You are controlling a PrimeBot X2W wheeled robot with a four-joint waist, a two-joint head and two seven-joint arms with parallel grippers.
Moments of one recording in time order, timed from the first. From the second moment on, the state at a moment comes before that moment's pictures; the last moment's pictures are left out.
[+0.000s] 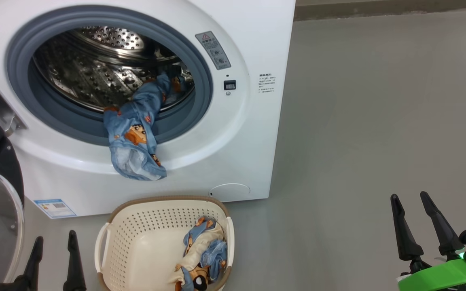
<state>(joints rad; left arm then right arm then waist) -0.02 0.06 0.17 0.28 -0.19 -0.13 -0.26 0.05 -0.19 0.03 0.11 0.38 0.13 -0.25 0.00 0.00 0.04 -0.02</state>
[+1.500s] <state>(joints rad) -0.65 0.14 0.07 0.75 -0.26 -0.13 -0.26 -0.24 -0.14 0.04 0.07 0.38 0.13 -0.25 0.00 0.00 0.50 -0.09</state>
